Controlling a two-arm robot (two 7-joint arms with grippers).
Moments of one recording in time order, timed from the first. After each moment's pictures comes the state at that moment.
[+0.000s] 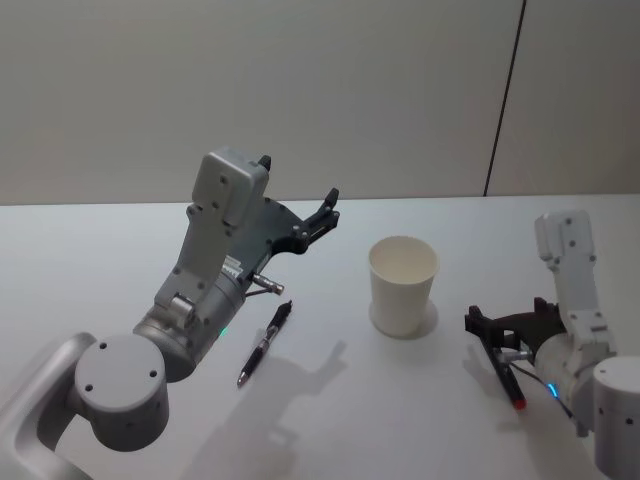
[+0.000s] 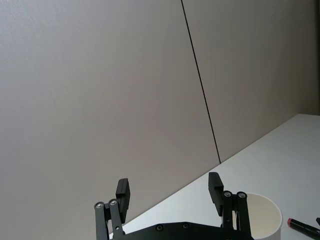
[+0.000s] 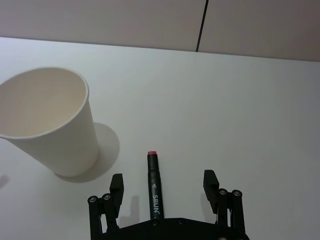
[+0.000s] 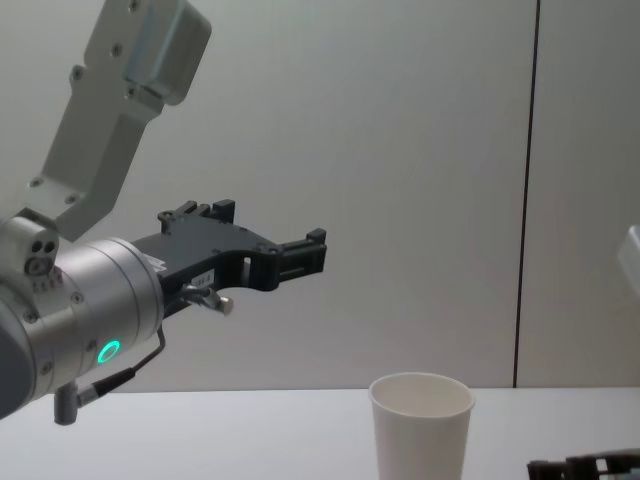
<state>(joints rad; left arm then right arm) -0.24 0.38 0.45 -1.63 -0.20 0.01 -0.01 0.12 0.13 -0.26 -1.56 0.18 0.58 -0.13</state>
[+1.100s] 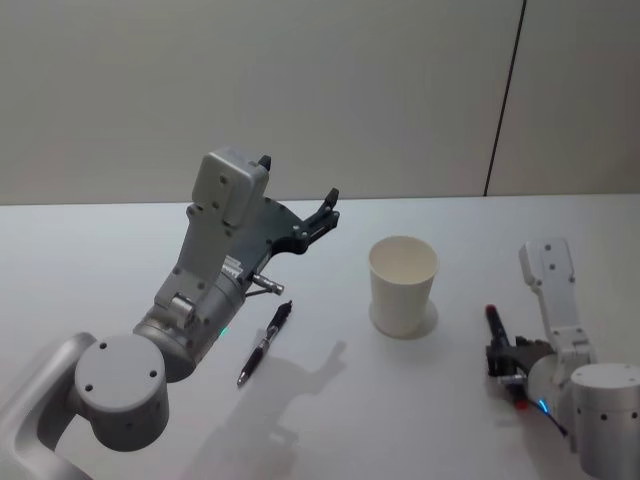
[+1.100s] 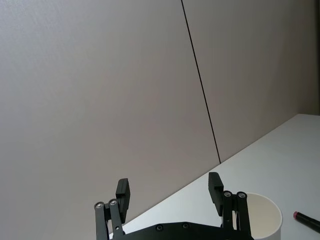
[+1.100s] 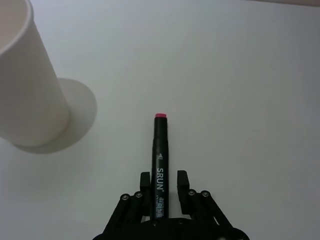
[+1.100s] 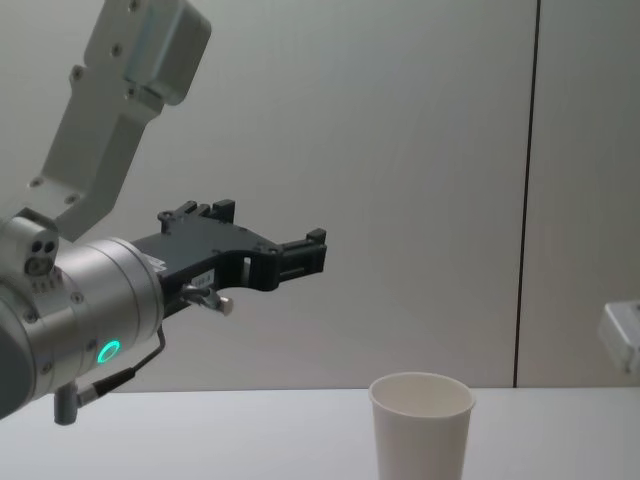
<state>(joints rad) -0.24 0.38 0.45 -1.63 -0.20 0.01 -0.01 0.17 0.09 -0.25 -1.41 0.14 0.64 -0.14</state>
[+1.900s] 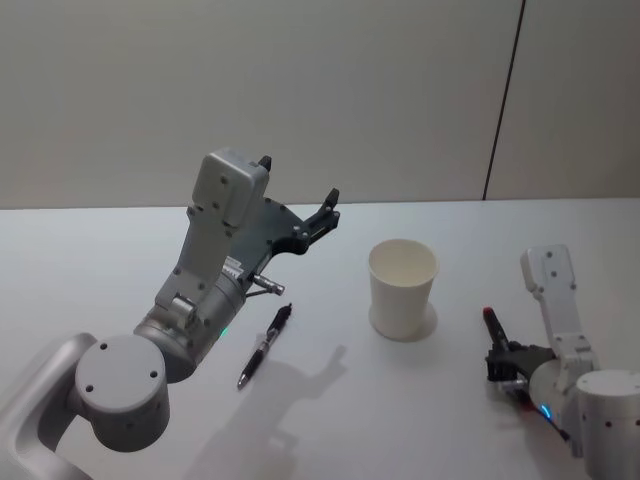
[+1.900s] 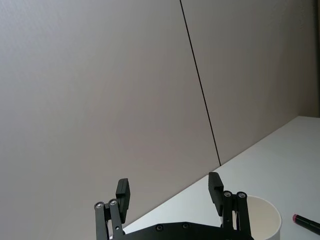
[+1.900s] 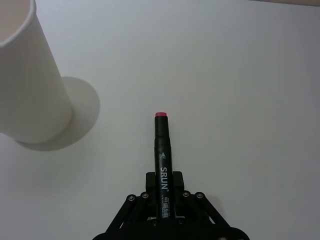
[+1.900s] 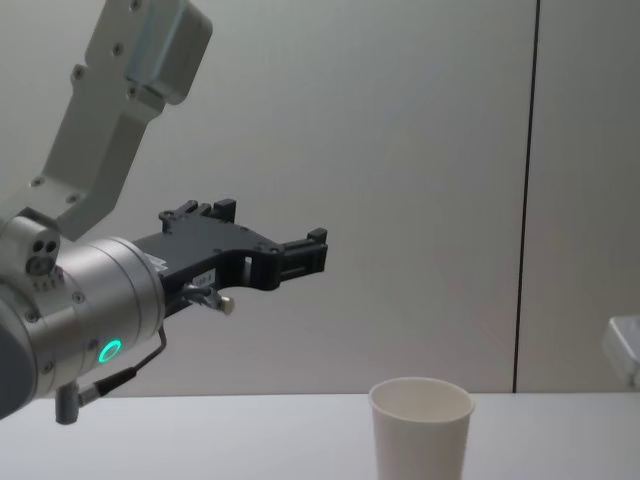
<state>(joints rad) -0.24 0.38 0.45 -1.63 -0.20 0.01 -0.01 0.17 0.09 -0.23 -1.37 0.13 0.61 -0.08</state>
